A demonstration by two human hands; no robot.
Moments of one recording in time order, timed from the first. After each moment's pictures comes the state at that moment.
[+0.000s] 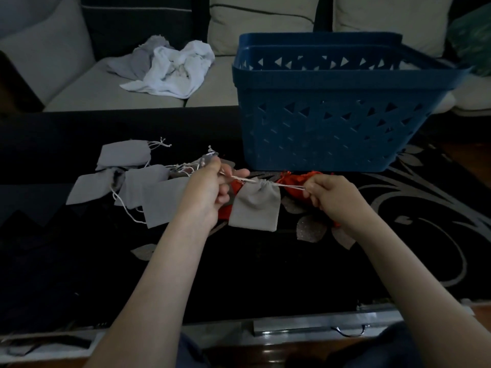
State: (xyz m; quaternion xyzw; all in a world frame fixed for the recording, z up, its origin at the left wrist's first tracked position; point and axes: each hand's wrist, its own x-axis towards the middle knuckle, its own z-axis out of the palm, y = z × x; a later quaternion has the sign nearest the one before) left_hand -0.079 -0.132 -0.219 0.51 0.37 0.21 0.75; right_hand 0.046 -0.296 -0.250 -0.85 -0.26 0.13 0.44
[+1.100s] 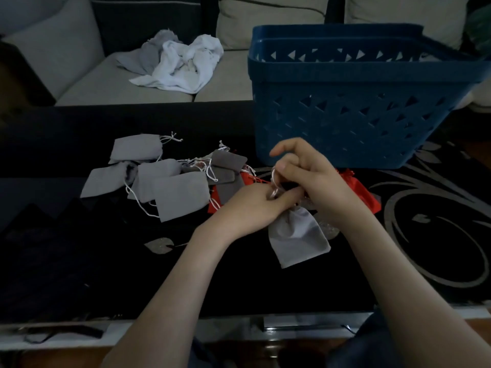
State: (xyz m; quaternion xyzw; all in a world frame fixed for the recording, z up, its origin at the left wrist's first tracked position) left_hand -0.091 -0.165 -0.216 0.88 0.18 -0.01 0.44; right_hand 0.007 -0.259 -0.218 -0.57 -0.40 0.29 0.65
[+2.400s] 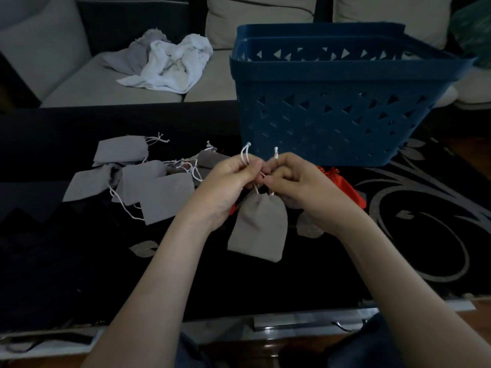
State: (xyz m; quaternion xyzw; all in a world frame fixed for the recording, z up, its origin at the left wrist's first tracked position) left_hand -0.077 -0.151 -0.224 0.67 0.16 0.17 0.71; right_hand 0.006 -0.272 -0.218 -0.65 -0.36 0.29 0.61
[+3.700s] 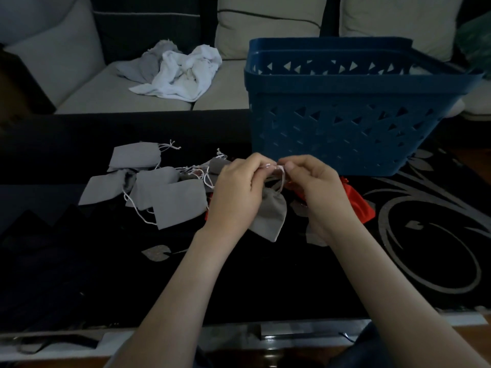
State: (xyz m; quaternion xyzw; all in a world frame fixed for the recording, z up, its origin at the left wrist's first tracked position) left_hand -0.082 -0.150 -0.229 0.87 0.13 0.38 0.28; right_hand -0.004 -0.259 -0.219 -0.61 -0.20 0.23 0.73
